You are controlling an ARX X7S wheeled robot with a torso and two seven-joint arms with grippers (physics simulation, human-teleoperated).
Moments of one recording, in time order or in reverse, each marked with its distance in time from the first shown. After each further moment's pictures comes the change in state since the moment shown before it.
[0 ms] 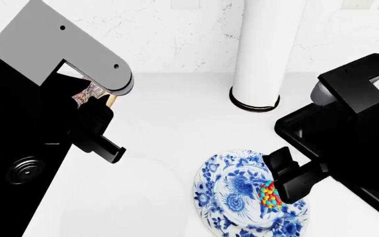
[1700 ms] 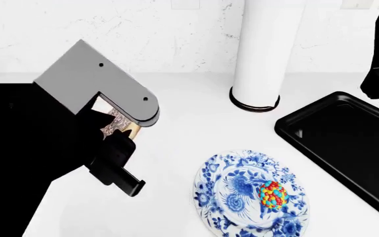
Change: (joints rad) left arm 0.076 0.054 0.040 0.011 -0.154 0.057 -0.070; right arm -0.213 0.116 0.698 -0.339 -0.497 -0.216 -0.044
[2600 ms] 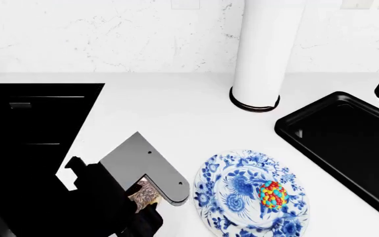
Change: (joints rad) left arm 0.305 0.056 0.063 0.125 0.035 0.073 0.009; right arm -0.104 0.031 0.128 -0.077 -0.033 -0.010 -0.005
